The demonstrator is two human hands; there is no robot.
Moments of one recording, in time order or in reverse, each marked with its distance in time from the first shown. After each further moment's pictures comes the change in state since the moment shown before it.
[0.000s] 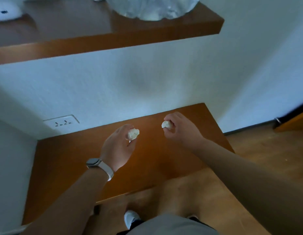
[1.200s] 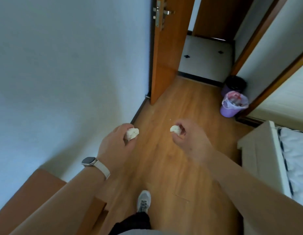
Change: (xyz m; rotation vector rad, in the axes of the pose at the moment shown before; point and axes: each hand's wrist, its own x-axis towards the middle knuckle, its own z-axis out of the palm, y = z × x) left_hand 0.103 0.512 0.328 -0.254 -0.521 0.755; right_hand -0.307 0.374 -0.298 -0.015 0.608 0.926
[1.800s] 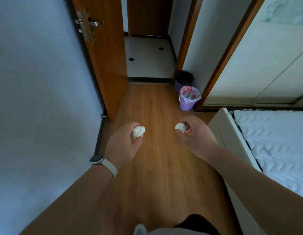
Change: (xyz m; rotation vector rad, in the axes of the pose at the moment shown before) left_hand 0.235 0.058 0.103 -0.139 -0.305 0.347; right_hand 0.115 0.077 -0.080 -0.085 0.278 0.349
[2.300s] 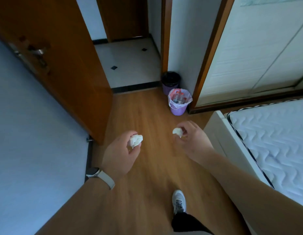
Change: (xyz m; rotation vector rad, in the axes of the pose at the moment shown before) left_hand 0.200 0.053 0.113 0.074 -0.102 0.019; right_hand 0.166 0.158 -0.035 0.113 0.075 0.138
